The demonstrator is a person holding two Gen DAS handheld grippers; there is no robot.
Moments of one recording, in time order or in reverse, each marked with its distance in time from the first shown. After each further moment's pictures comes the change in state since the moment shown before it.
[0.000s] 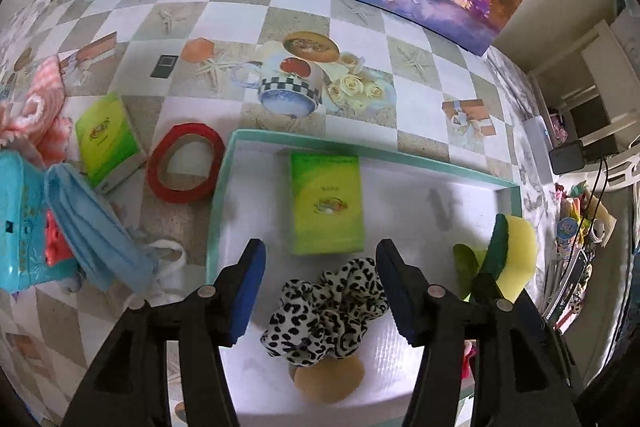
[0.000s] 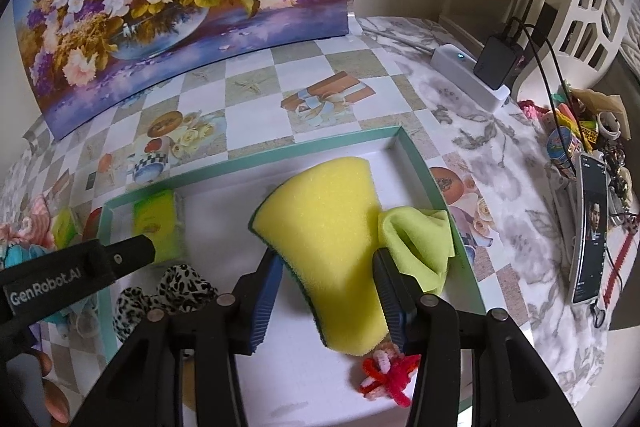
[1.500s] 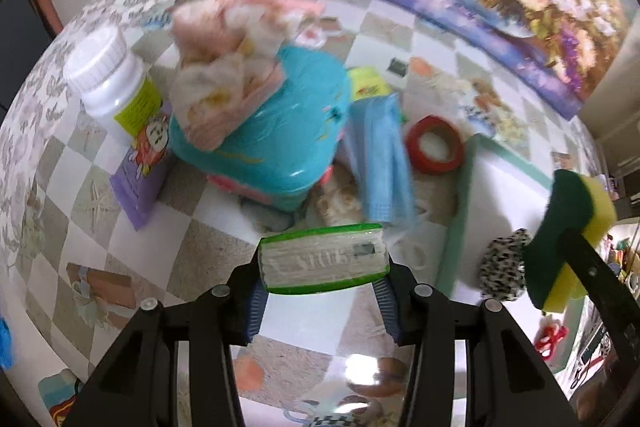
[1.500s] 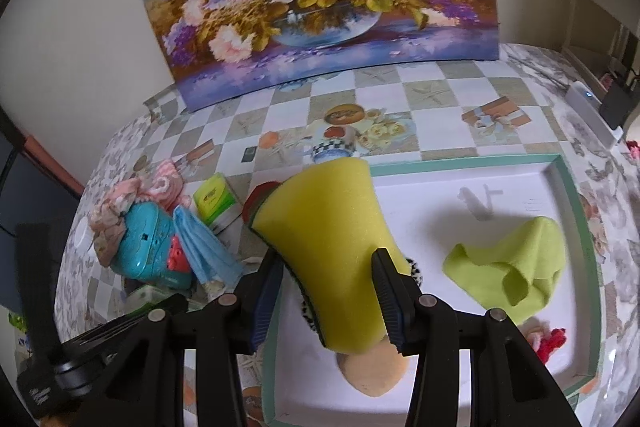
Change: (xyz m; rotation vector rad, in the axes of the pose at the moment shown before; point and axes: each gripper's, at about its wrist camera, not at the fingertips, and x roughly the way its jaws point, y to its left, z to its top) left arm -0.057 0.133 -0.069 -0.215 -0.156 0.196; right arm -0.045 0.089 -0.016 -0.143 -0.041 0.371
